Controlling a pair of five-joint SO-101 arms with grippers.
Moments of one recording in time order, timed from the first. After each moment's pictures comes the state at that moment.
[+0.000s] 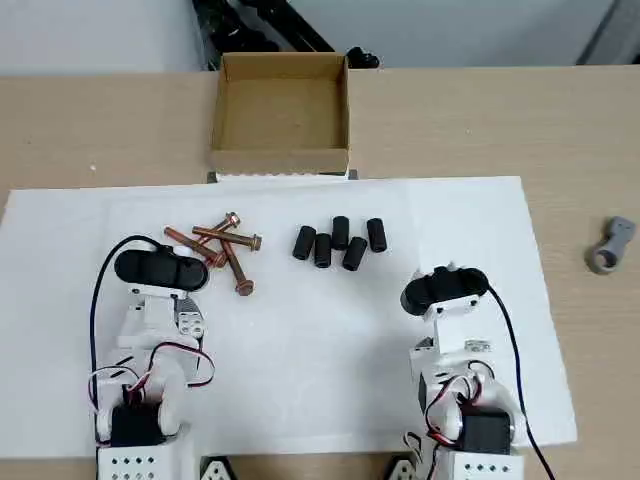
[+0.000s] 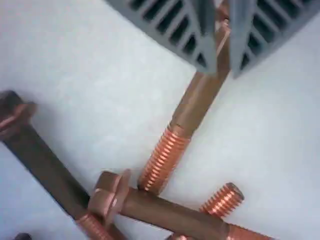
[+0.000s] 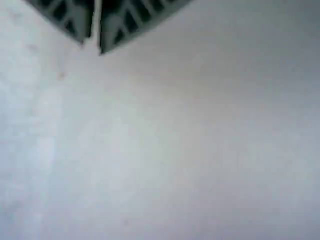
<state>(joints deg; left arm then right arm) -7.3 -98.0 93.4 56.9 -7.3 -0.1 -103.4 90.6 75.6 11.0</state>
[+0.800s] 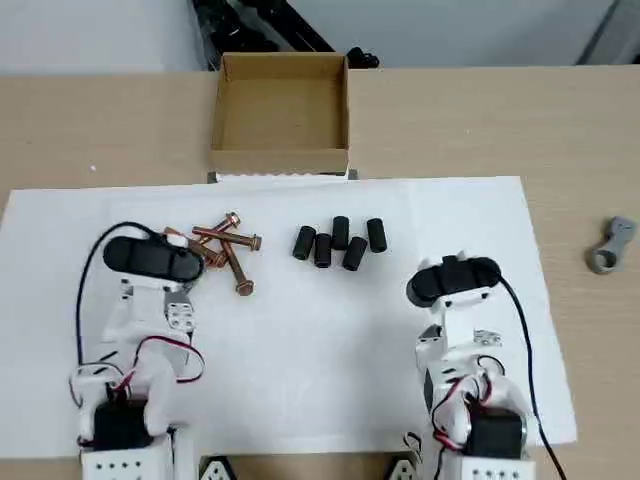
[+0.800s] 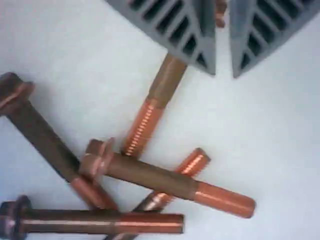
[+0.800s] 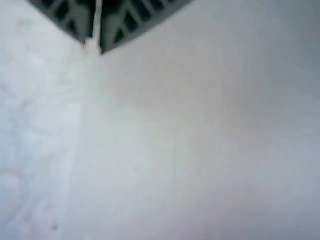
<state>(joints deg) -9.0 -88.7 78.5 61.7 -10.9 0.0 -95.8 80.0 76.2 11.0</state>
